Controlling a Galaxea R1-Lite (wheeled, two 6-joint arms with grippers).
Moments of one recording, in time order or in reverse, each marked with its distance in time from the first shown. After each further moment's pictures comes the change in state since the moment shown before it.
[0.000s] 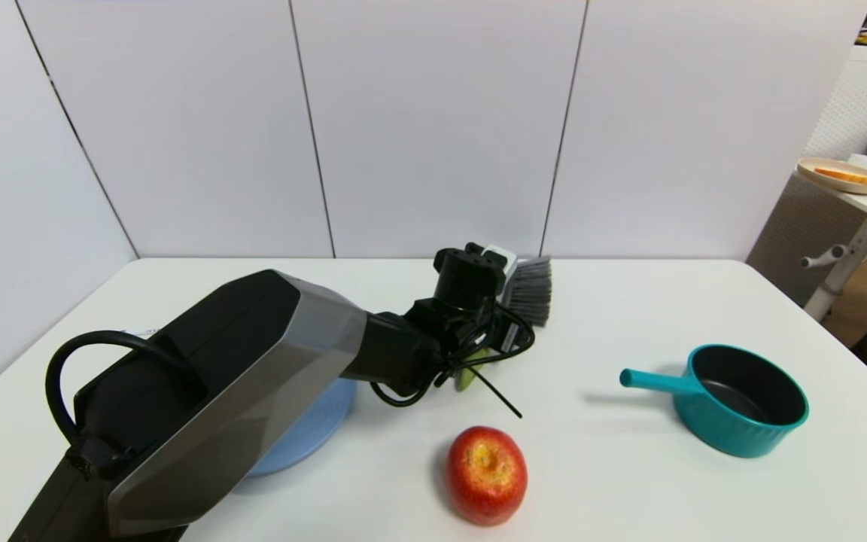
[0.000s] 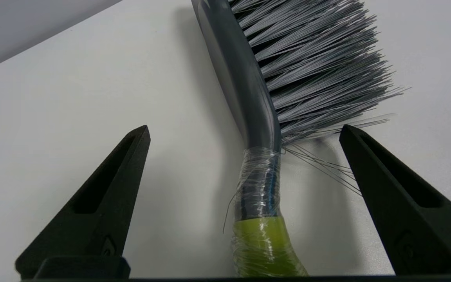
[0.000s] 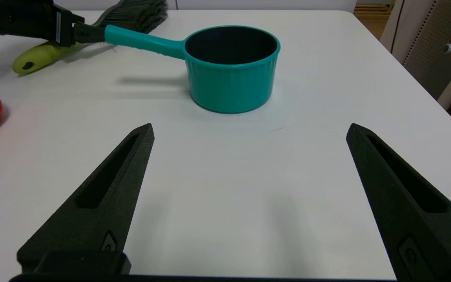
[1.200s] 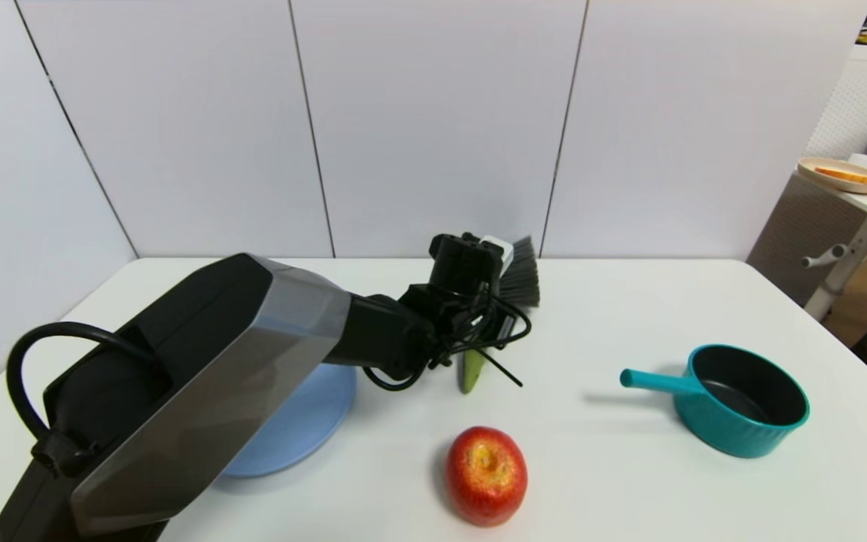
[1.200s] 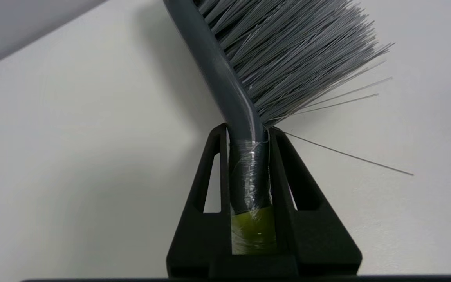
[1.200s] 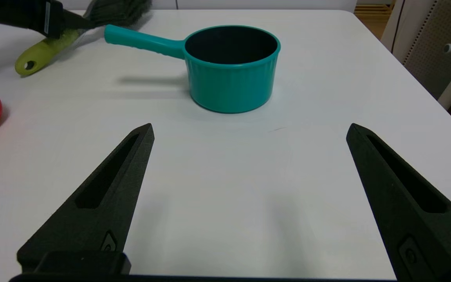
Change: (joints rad) left arm 0.005 -0.060 -0.018 0.104 -0.001 0.002; right arm 0.001 0.000 0.000 0.000 0.000 0.000
